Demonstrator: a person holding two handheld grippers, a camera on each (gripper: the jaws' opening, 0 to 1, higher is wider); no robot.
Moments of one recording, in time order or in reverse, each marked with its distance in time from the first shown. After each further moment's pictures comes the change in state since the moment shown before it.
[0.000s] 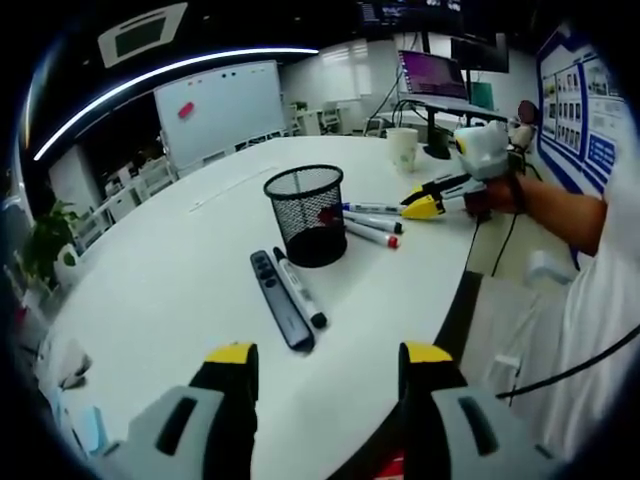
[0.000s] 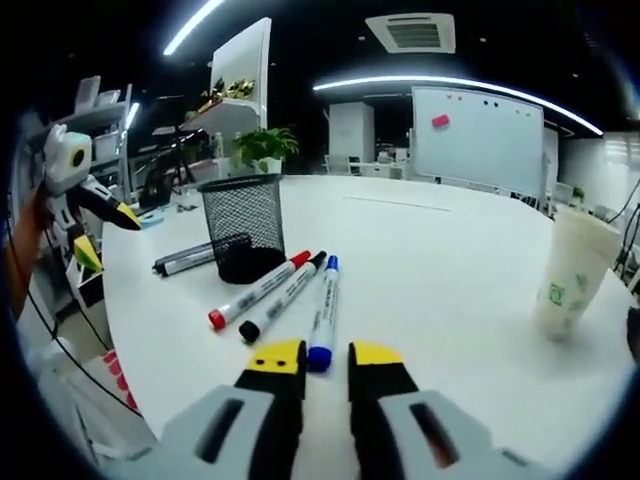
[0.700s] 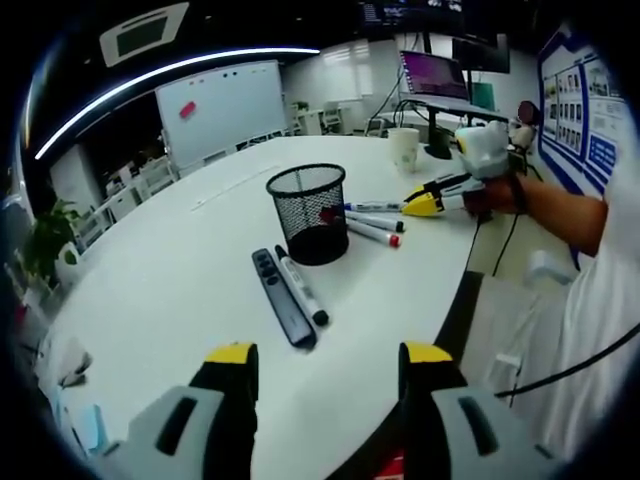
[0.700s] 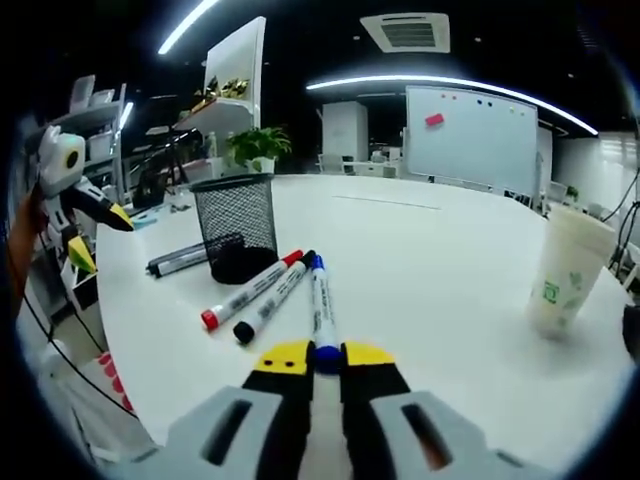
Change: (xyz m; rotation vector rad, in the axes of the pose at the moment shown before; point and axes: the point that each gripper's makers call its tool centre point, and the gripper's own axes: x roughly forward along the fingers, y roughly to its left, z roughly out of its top) left arm -0.002 0.002 -0.003 -0.004 0.000 0.003; right arm 0.000 -0.005 -0.001 0.008 0.001 -0.028
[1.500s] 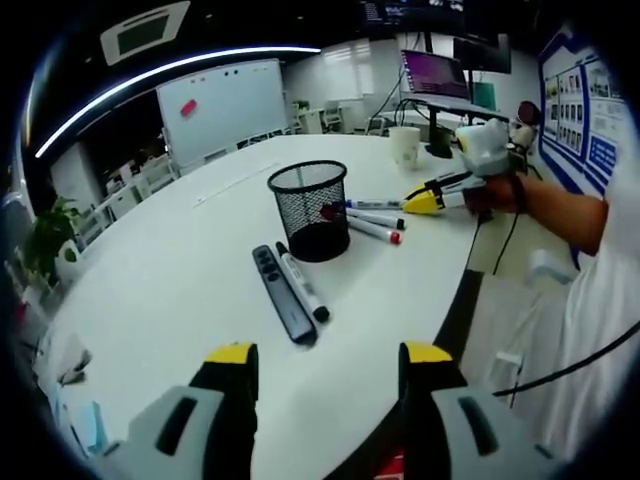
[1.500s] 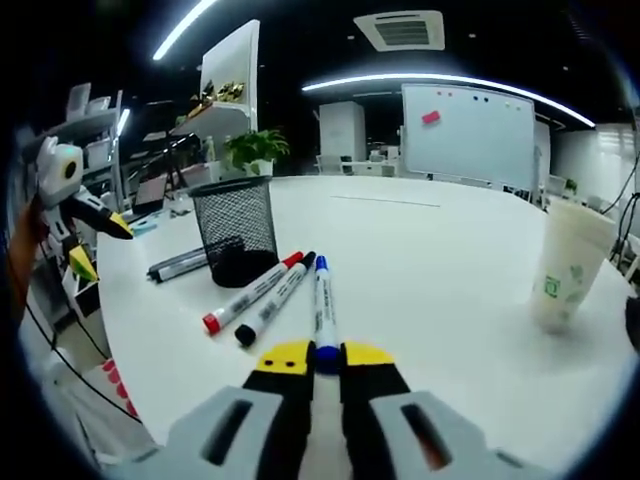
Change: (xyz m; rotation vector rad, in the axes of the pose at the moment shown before) left arm 0.000 0.001 -0.003 -0.005 0.003 0.000; right arm 0.000 0.002 0.000 0.025 0.000 -0.001
